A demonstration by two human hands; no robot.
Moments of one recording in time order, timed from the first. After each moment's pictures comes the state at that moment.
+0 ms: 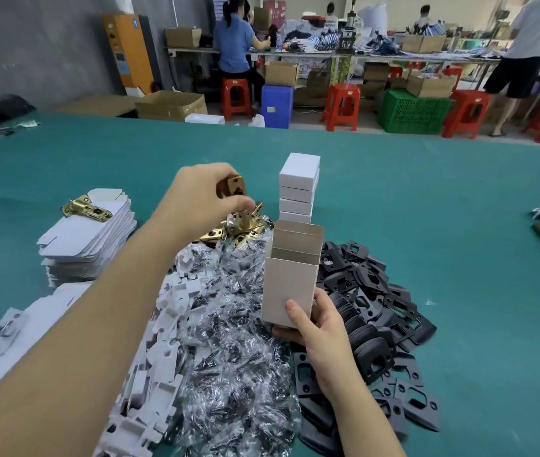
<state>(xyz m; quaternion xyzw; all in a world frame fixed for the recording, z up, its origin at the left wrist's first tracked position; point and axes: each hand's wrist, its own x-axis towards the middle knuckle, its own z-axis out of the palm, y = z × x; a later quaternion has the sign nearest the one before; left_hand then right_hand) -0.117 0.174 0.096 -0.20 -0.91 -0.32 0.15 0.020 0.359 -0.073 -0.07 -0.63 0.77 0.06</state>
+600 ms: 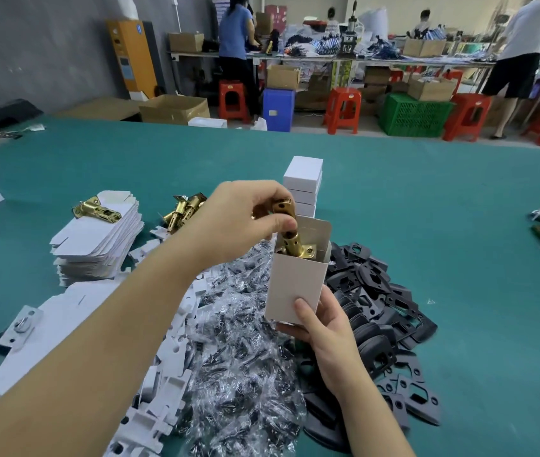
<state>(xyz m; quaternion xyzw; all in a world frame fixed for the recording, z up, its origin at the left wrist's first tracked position) -0.064 0.193 0.111 -0.34 -0.85 -0.40 0.04 0.029 0.355 -0.060 -0.02 -0.57 0.82 0.07</state>
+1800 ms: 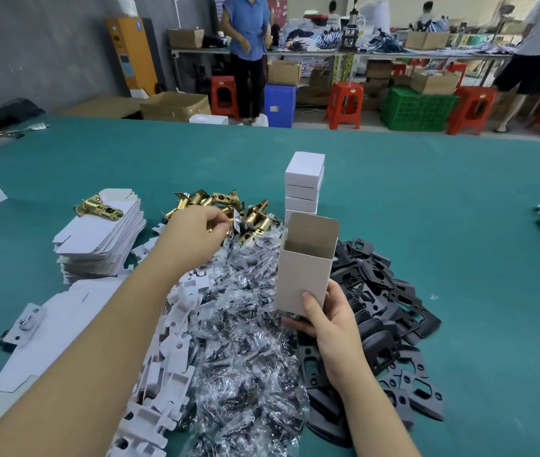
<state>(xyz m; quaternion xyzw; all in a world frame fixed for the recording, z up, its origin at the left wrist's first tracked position) -0.101 0.150 0.054 -0.12 -0.95 -0.29 0.07 0.022 0.358 -0.069 -0.07 -0.57 0.82 0.09</state>
